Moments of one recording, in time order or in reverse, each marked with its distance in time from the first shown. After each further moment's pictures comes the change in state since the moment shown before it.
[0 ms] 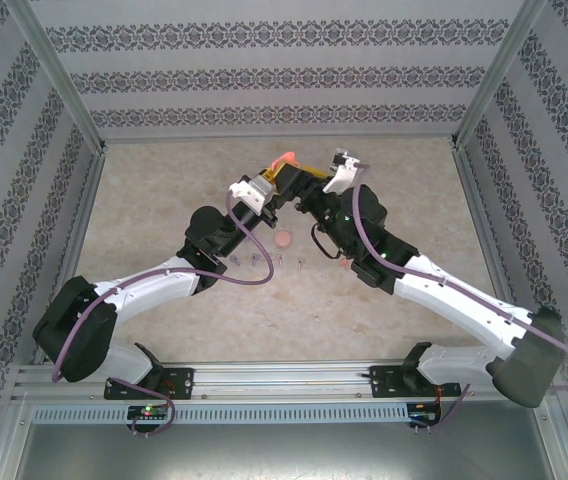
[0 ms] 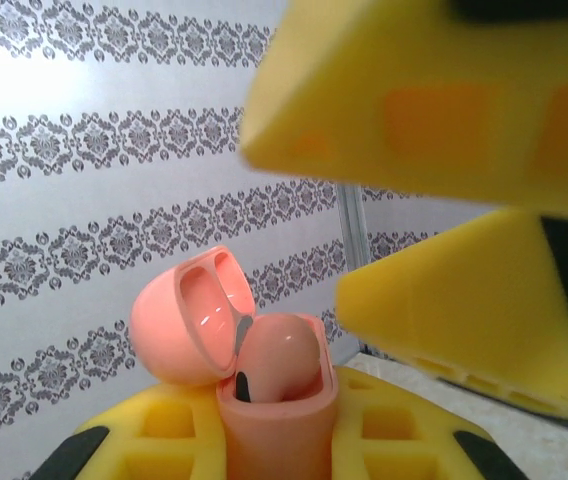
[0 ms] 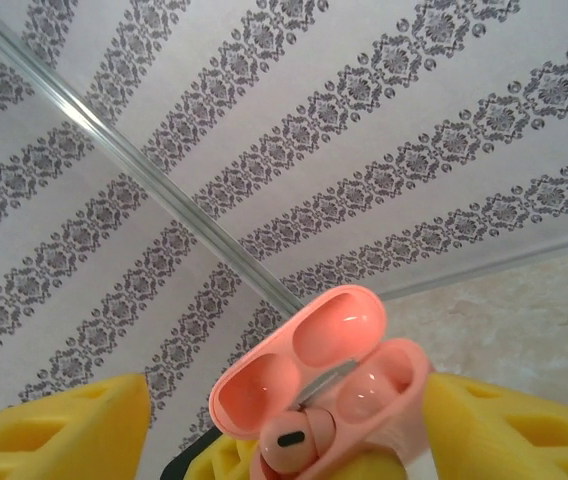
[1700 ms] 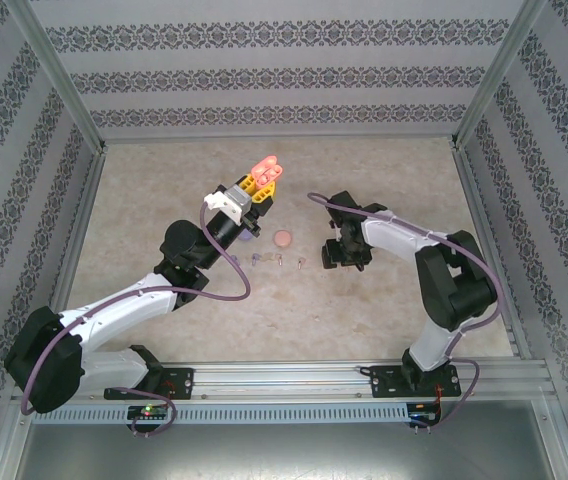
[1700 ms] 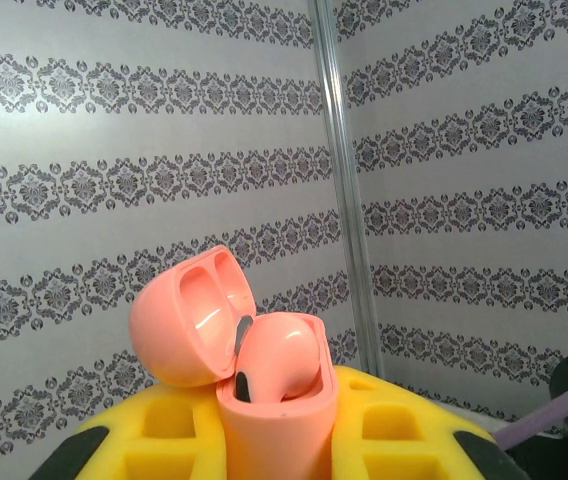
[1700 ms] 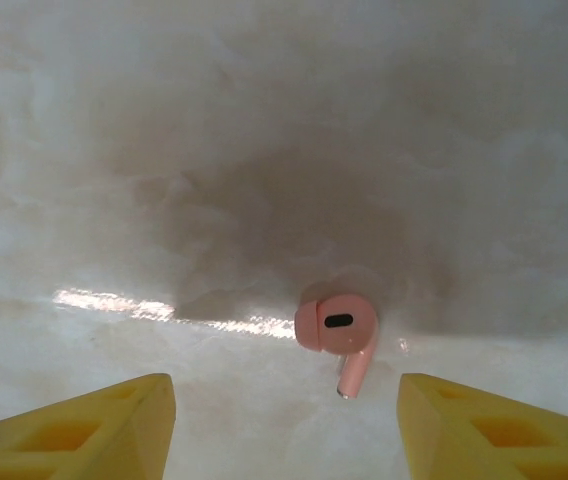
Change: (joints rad) left arm -0.005 -0.211 -0.100 -0.057 -0.015 -0.009; right arm -0.382 0.549 0.053 -0.964 -0.303 -0.415
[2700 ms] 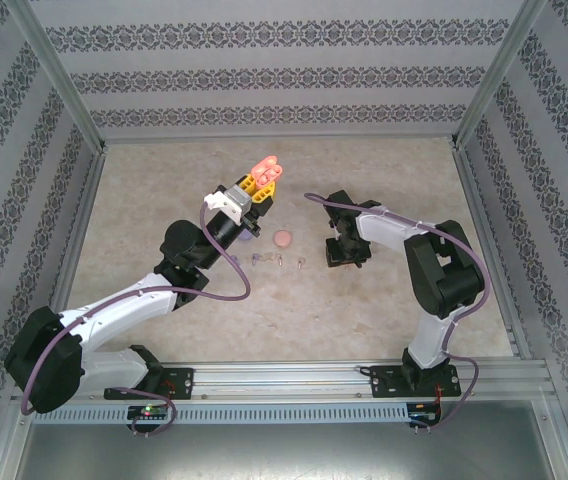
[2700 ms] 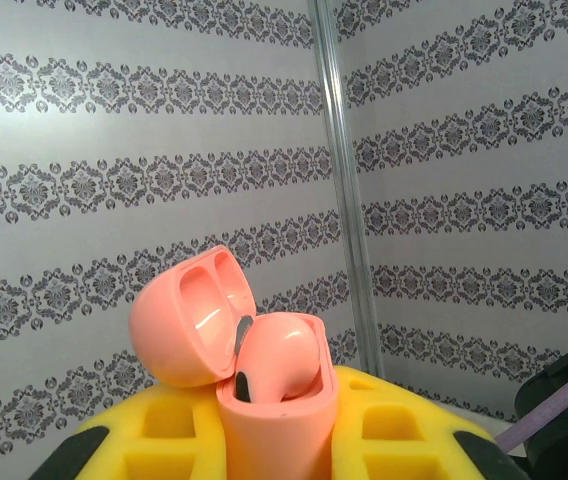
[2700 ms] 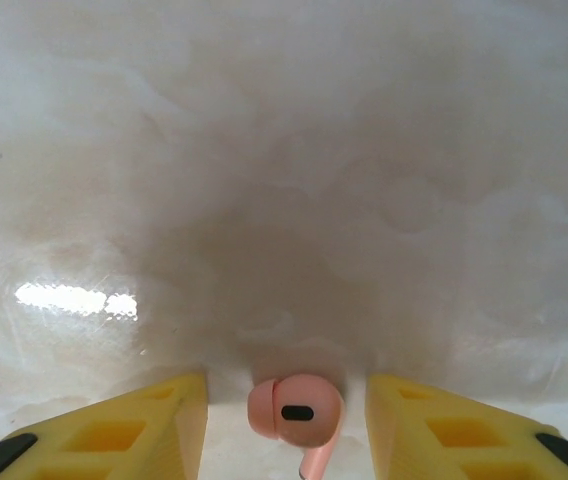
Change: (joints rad) left arm 0.000 0.000 0.000 0.000 0.000 -0.003; right arm -0.011 0.090 0.047 0.001 0.046 -0.028
